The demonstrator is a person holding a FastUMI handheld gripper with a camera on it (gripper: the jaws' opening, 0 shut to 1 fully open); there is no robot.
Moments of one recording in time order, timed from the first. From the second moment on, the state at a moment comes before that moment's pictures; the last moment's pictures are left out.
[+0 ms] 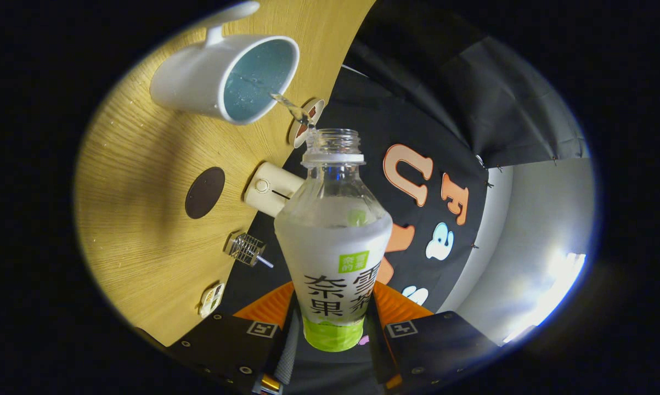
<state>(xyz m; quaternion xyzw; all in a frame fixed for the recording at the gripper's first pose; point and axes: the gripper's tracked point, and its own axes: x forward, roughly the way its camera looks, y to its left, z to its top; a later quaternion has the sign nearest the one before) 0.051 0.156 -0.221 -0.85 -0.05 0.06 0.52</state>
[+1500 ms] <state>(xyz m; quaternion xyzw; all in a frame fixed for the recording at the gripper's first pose) 0.064 0.197 -0.217 -0.90 -0.12 0.11 0.41</state>
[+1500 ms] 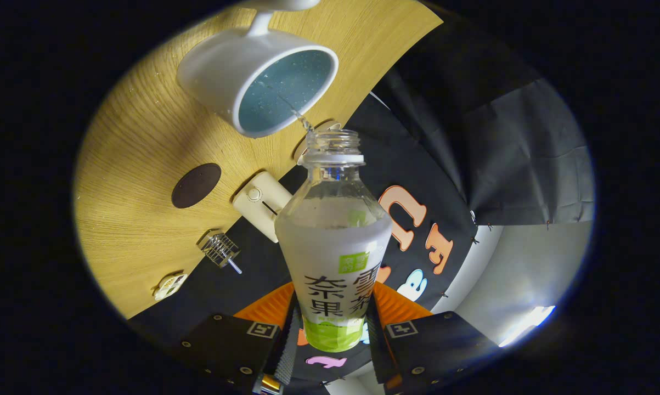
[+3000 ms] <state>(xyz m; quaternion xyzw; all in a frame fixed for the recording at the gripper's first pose) 0.115 0.168 -0.323 -0.29 0.24 0.16 0.91</state>
